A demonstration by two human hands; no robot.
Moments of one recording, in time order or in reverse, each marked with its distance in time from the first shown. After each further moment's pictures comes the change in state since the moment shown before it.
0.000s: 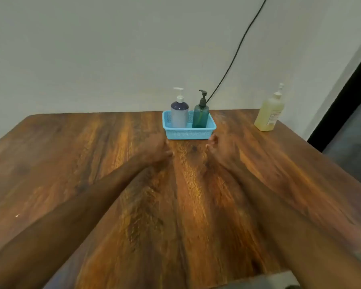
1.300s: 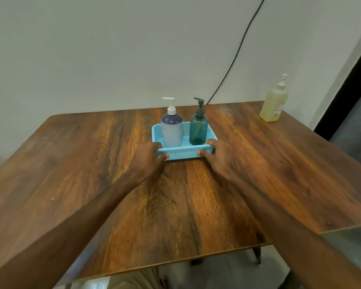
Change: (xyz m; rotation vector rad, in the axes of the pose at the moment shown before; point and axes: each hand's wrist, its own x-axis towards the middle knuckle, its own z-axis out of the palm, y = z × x) left_hand -0.100 -0.021 -0.009 -0.125 0.186 -0.051; right_hand -0.070 -0.031 0.015 0.167 0.003 -0.106
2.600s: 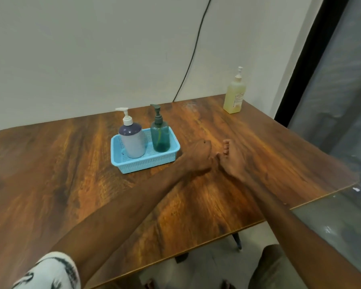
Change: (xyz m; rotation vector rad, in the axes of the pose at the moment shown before) left_hand 0.040 0.191 0.140 0.273 -0.437 0.423; right_hand -0.048 0.101 -0.095 -0.144 0.104 0.361
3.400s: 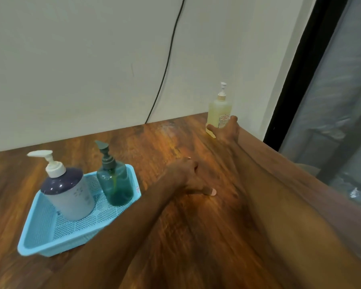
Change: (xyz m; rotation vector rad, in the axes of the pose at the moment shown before) left_hand 0.150 -0.027 0.007 -0.010 -0.250 -0.143; right_hand 0.276 0.044 -0.002 0.336 0.346 0.247
